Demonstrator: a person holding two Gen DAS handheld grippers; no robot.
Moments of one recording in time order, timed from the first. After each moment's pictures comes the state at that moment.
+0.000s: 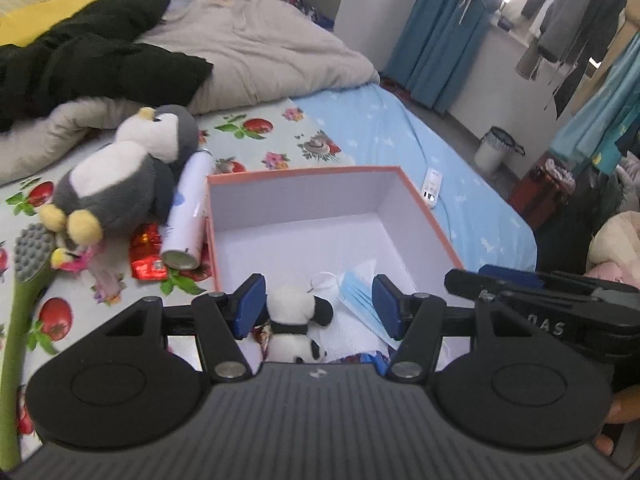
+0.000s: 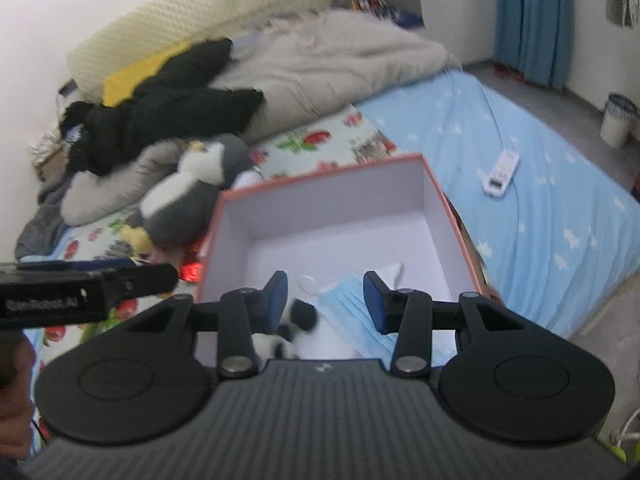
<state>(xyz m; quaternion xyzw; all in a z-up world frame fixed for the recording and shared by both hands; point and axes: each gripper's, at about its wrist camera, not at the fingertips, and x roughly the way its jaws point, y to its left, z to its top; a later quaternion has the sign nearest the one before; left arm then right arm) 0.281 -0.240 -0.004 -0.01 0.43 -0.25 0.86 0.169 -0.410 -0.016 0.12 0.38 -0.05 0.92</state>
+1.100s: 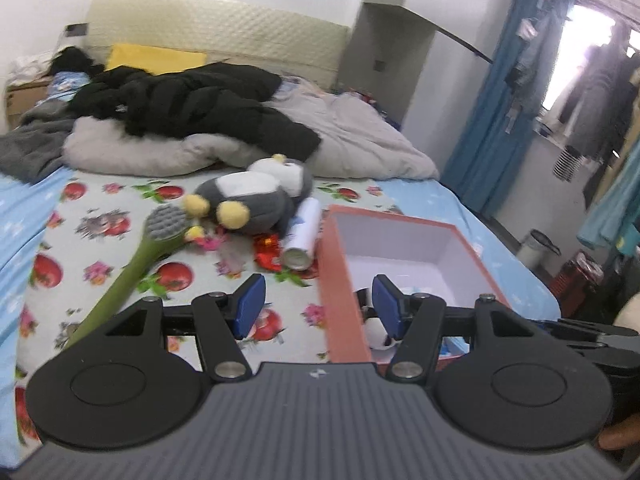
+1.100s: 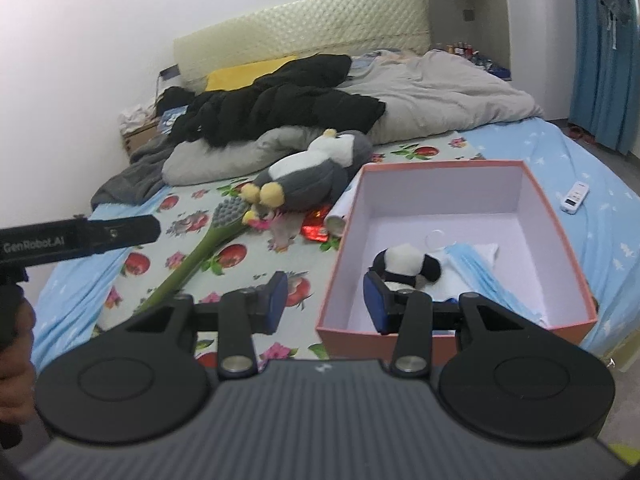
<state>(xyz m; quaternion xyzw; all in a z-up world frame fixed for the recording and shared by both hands) 0.093 -0.056 0.002 -0.09 0.30 -0.15 0.94 0.058 -0.290 -0.028 0.06 0.32 0.07 0.94</state>
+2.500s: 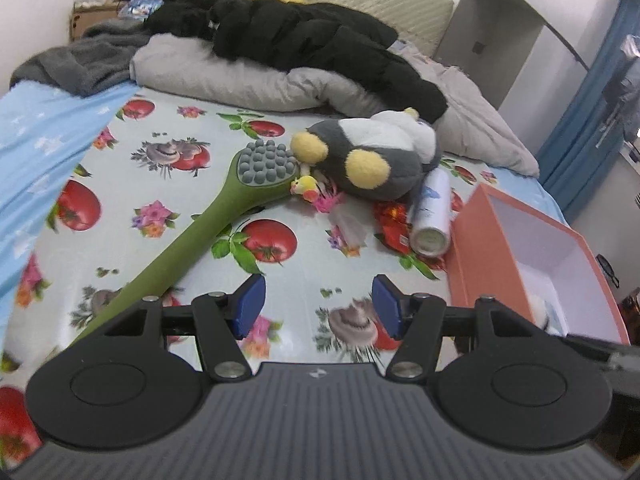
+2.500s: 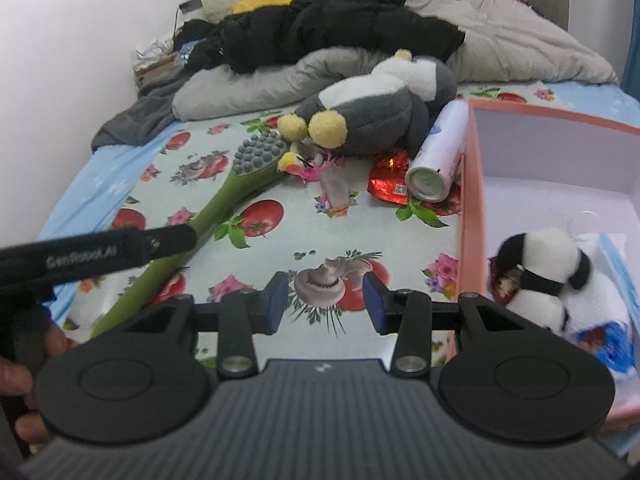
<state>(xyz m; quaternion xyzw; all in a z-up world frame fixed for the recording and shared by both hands) 0.234 0.028 -0.132 -0.14 0.38 -0.04 0.91 0.200 -0.189 -0.130 0.04 0.40 0.11 0.91</state>
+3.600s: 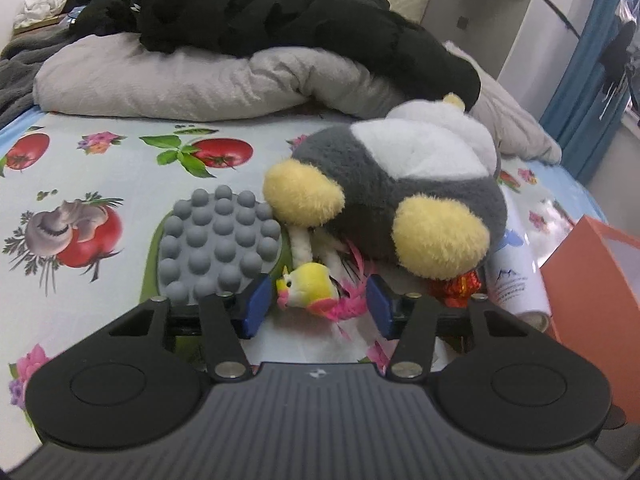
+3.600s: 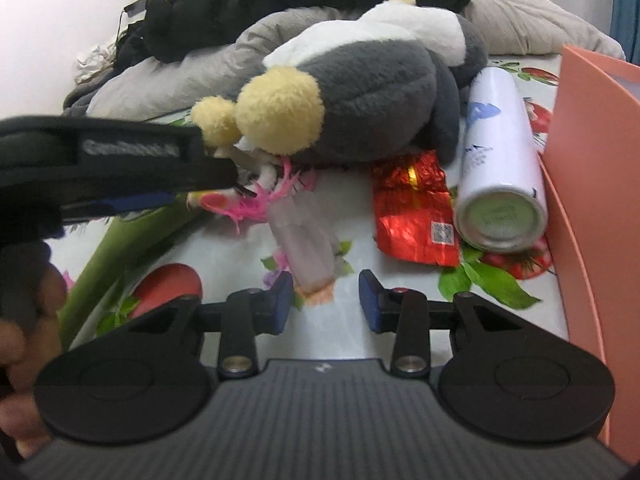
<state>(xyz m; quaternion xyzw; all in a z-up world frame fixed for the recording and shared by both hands) 0.452 0.011 -0.231 -0.09 0.38 -0.09 0.92 0.360 -0.149 -0.246 0.05 0.39 0.04 0.92</state>
